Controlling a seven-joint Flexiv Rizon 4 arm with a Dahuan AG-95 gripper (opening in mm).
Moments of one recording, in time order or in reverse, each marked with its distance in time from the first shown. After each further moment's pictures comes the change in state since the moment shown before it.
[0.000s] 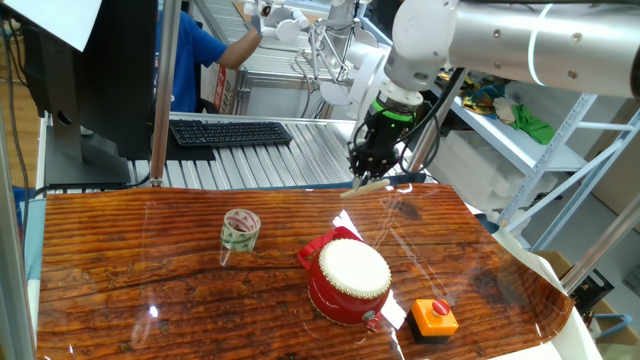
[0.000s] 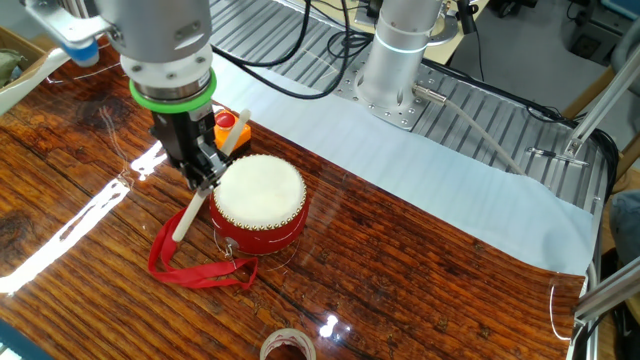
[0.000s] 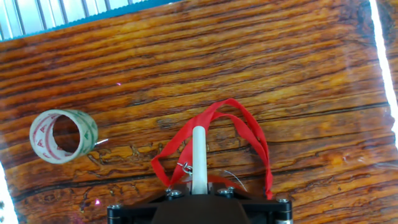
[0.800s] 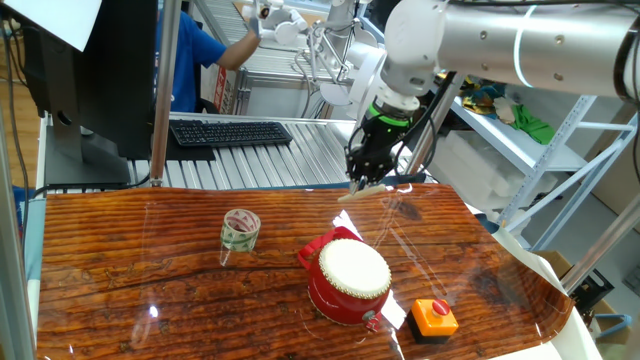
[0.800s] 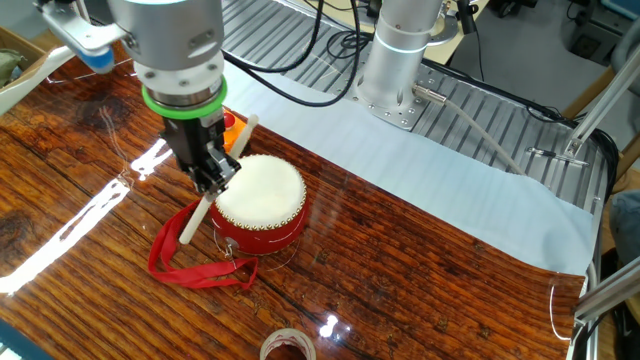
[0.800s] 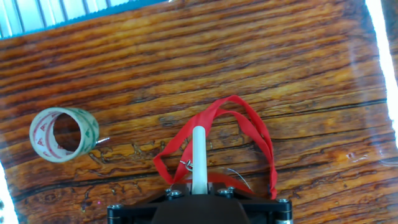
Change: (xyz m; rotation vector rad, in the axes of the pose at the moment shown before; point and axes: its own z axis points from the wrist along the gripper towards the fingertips) arm 0.011 0.009 0.013 -0.001 0.000 0.015
